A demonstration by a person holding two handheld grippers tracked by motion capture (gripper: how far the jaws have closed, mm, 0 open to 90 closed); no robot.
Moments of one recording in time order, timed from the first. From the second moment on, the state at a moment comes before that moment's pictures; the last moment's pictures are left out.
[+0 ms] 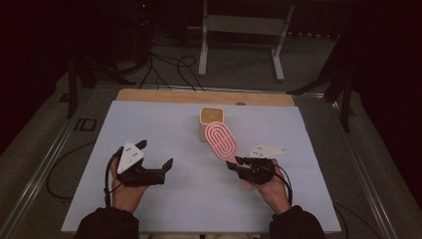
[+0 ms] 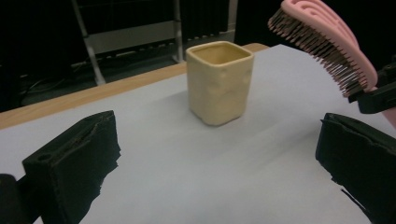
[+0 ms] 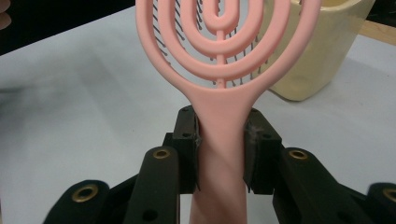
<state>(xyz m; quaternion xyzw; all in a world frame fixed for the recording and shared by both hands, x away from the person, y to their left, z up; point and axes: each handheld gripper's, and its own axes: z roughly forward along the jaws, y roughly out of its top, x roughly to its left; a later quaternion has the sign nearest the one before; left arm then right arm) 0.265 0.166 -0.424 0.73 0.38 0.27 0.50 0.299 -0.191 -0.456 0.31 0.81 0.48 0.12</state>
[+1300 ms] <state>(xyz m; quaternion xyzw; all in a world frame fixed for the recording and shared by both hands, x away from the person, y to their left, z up) 0.291 0.088 -0.418 0.75 0.34 0.21 0.52 0.297 -0.185 -0.457 0.32 0.80 0.50 0.12</state>
